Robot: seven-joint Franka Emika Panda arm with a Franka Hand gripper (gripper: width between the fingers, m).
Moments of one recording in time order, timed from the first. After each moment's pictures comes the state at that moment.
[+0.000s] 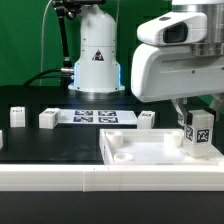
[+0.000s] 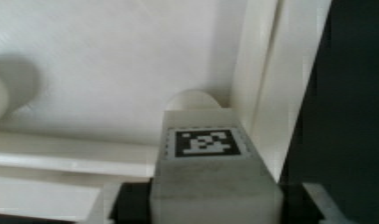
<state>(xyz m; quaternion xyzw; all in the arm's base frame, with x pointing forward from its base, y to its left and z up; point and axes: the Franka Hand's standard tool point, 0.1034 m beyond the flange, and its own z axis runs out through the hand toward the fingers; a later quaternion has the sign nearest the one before) 0.615 0.117 0.083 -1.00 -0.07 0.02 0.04</state>
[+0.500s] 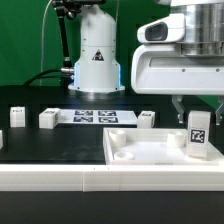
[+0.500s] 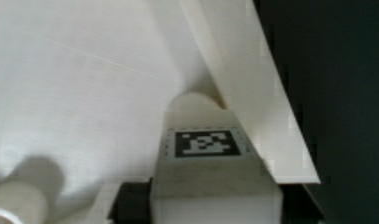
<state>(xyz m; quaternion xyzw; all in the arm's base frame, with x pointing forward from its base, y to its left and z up) 0.614 0.120 0.082 -0.97 0.26 0.01 0.04</state>
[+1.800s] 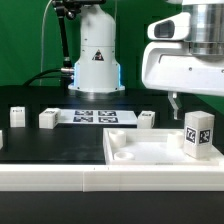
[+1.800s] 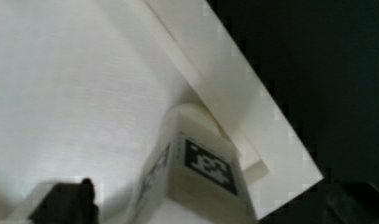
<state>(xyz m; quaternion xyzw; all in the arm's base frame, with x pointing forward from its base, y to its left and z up) 0.613 0.128 0.082 -0.98 0.21 0.00 0.02</state>
